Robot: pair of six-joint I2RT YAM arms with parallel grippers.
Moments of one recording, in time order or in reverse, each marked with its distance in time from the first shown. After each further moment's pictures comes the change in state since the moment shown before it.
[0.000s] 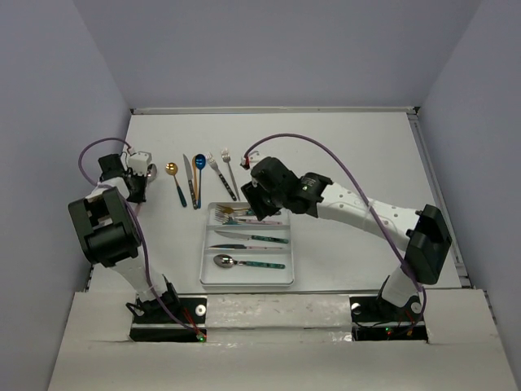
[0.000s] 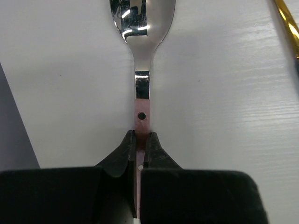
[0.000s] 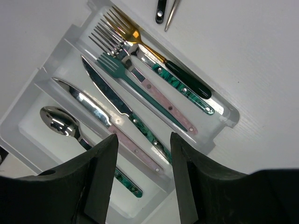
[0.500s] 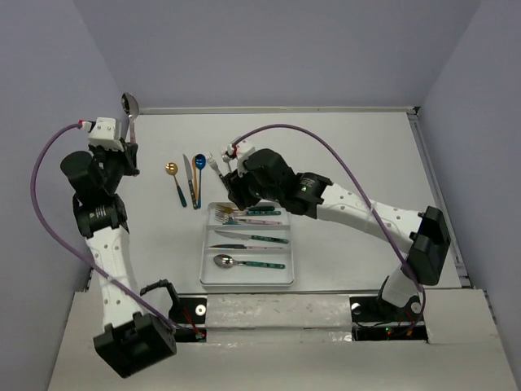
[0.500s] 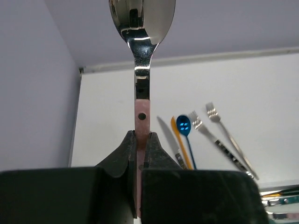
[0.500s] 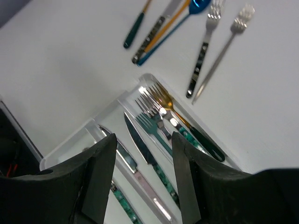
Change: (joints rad) left arm 0.000 -0.756 -0.063 0.092 0.263 -0.440; right arm 0.024 -0.005 0.070 0.206 -0.069 -0.079
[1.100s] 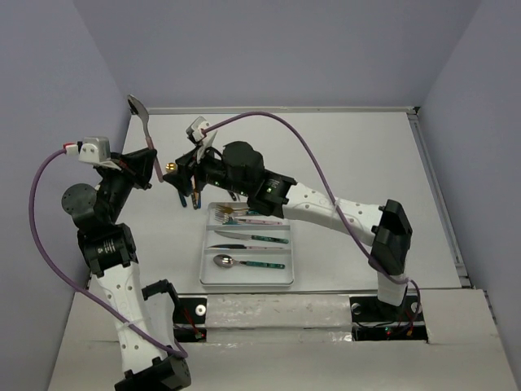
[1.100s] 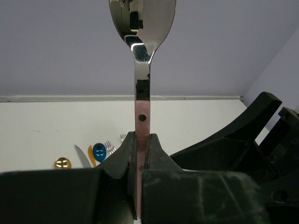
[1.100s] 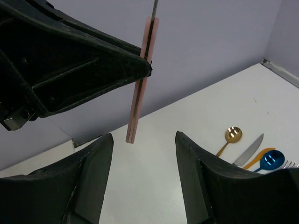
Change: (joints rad) left arm 0.000 -0.341 -0.066 0.116 0.209 -0.497; right arm 0.105 0.238 0.280 0.574 -0.138 -0.020
